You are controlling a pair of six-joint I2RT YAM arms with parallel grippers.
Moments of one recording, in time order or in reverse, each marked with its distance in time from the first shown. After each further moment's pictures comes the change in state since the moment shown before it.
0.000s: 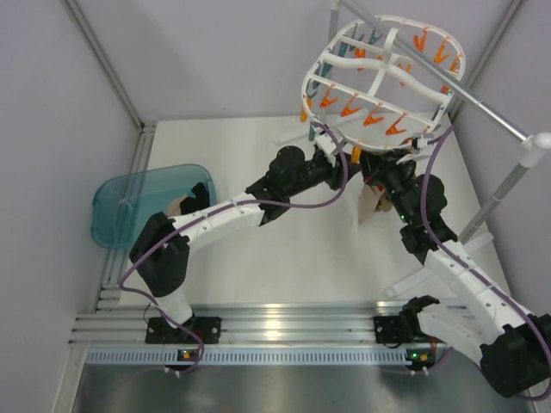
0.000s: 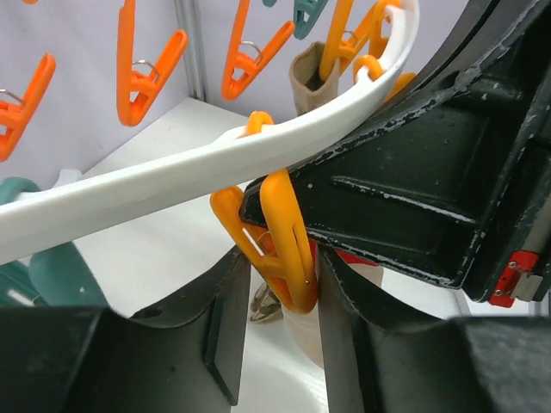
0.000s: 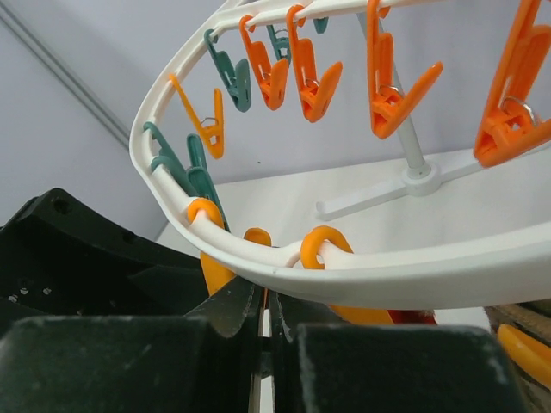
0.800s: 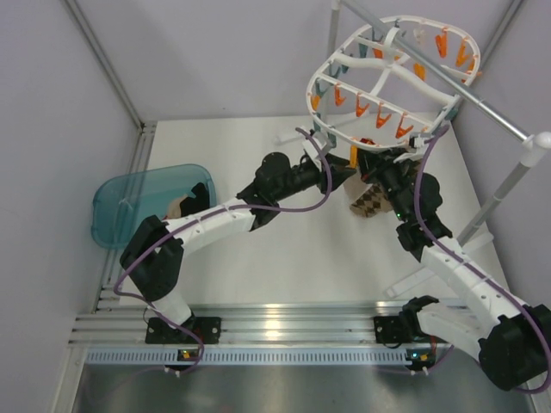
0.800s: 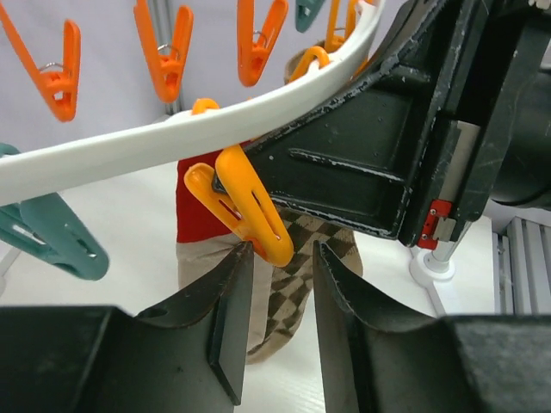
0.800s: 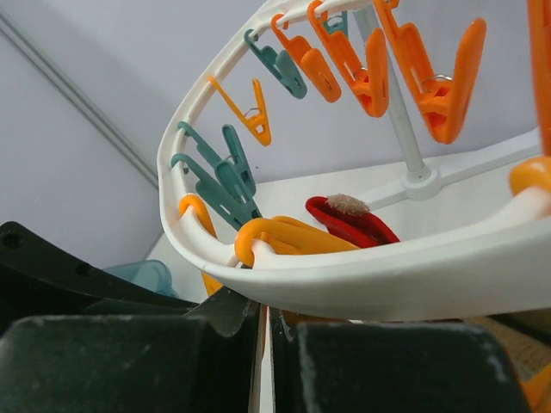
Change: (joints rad) left arm 0.033 -0.059 -0.132 0.148 0.104 -0.070; right arm 0.007 0.046 -0.008 0.067 0.026 0.002
